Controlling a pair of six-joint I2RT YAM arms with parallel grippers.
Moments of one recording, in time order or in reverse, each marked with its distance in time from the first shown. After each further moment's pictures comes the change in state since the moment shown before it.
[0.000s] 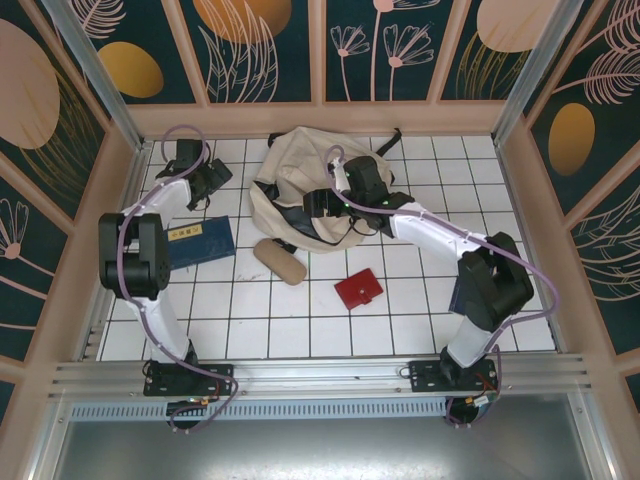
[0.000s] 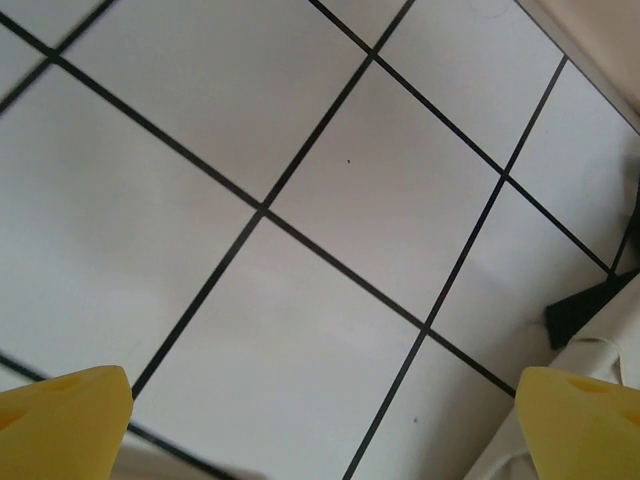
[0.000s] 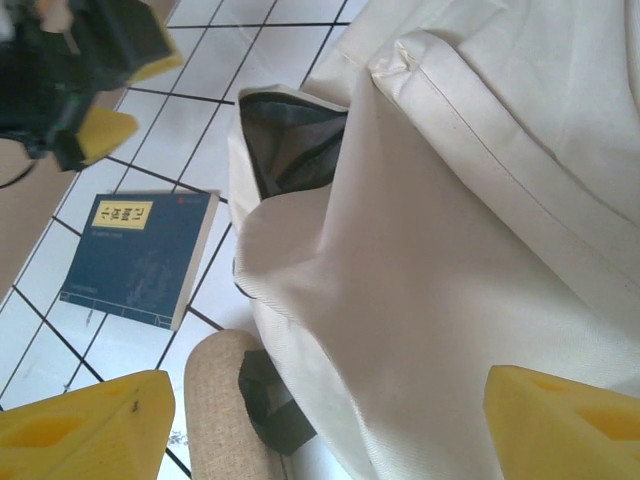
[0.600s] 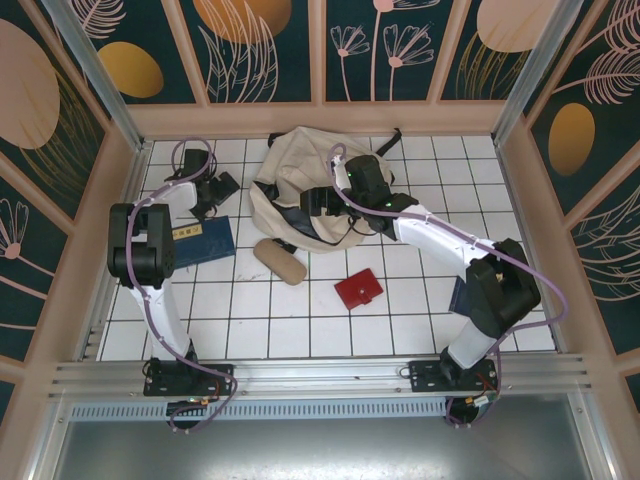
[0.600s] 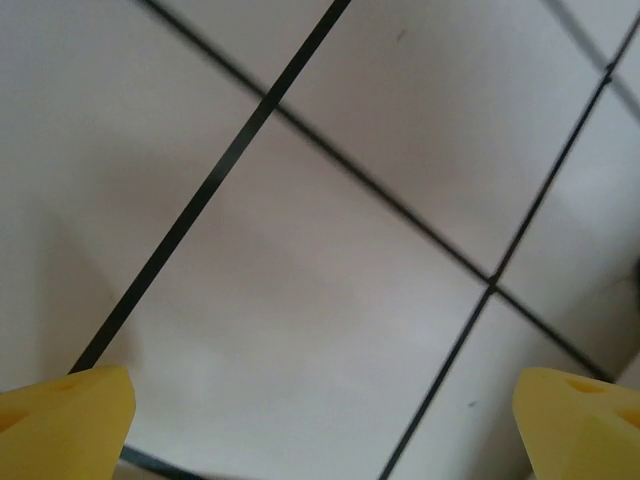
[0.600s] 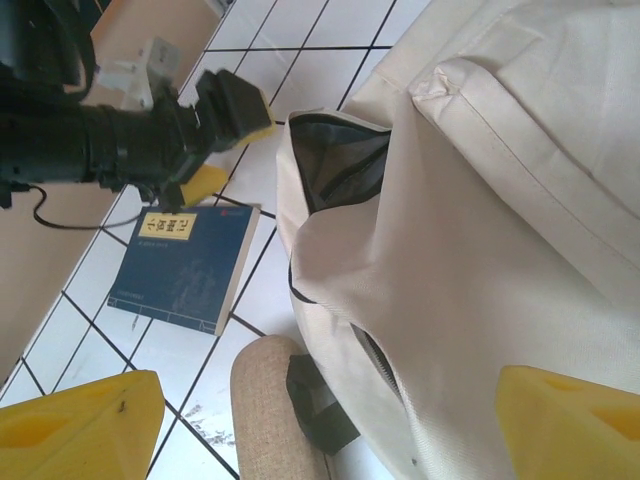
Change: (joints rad) left arm 0.001 0.086 -0.048 0.010 0.097 -0.027; right arm 0.015 -0.046 -0.008 0.013 -0.018 0.035
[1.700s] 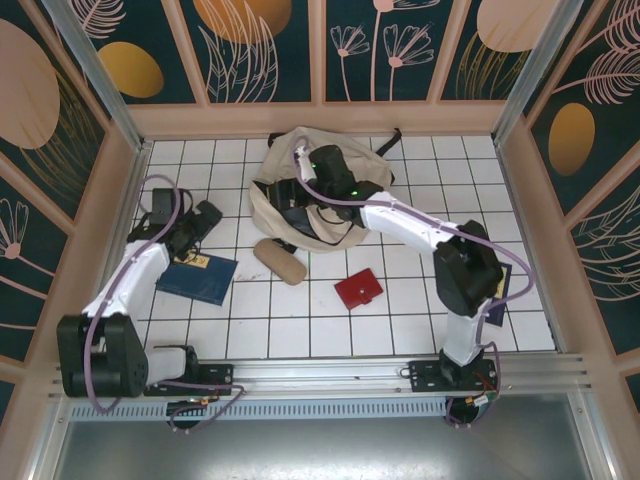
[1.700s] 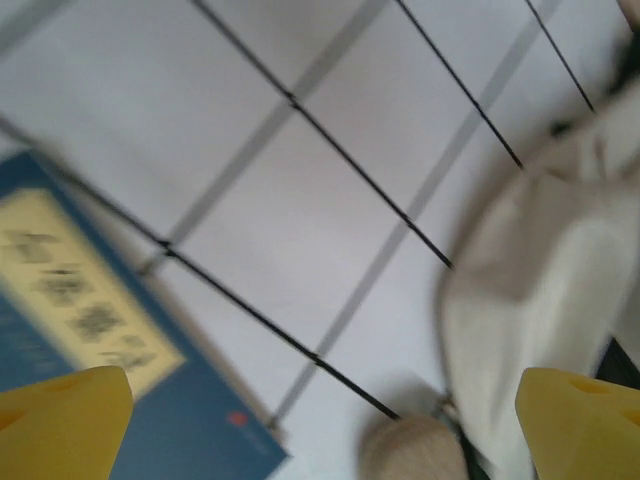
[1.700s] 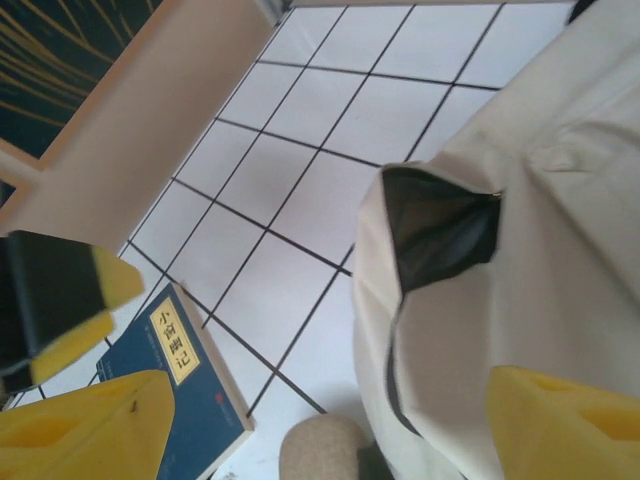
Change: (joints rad) left arm 0.036 -0.774 -0.517 -0.157 -0.022 -0.100; right arm 0.113 0.246 0.296 -0.017 0.032 -0.023
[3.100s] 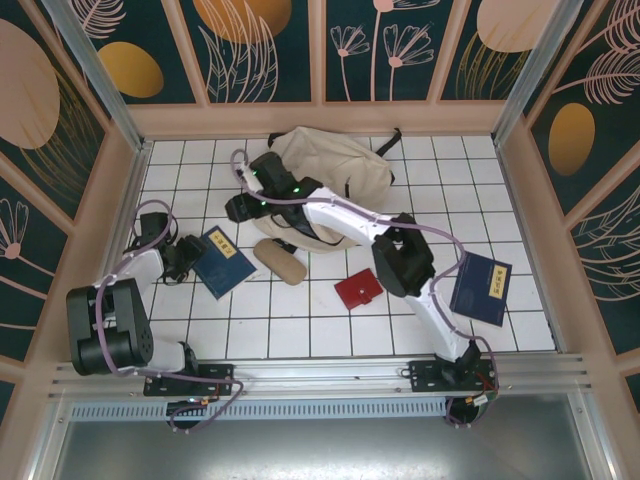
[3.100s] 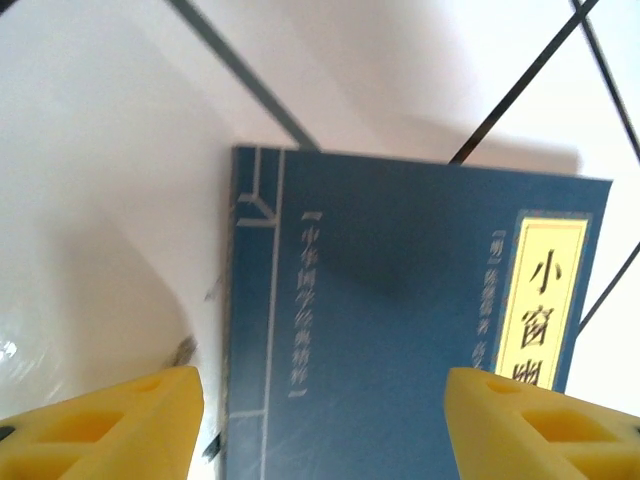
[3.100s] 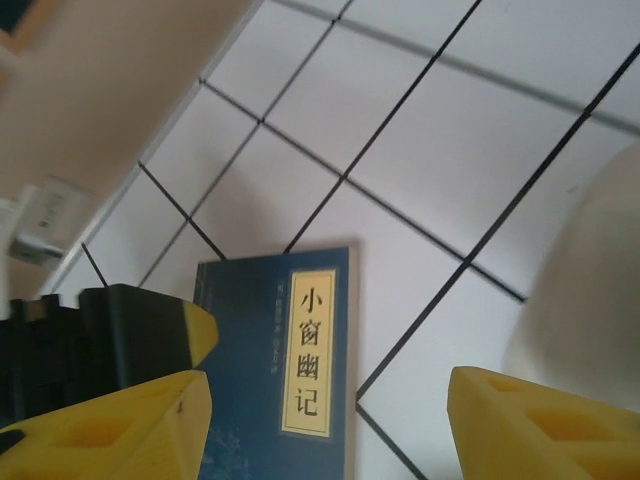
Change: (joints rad) left arm 0.179 0.156 -0.185 0.163 0.167 0.131; right arm 0.145 0.448 0.562 -0.286 -0.032 -0.038
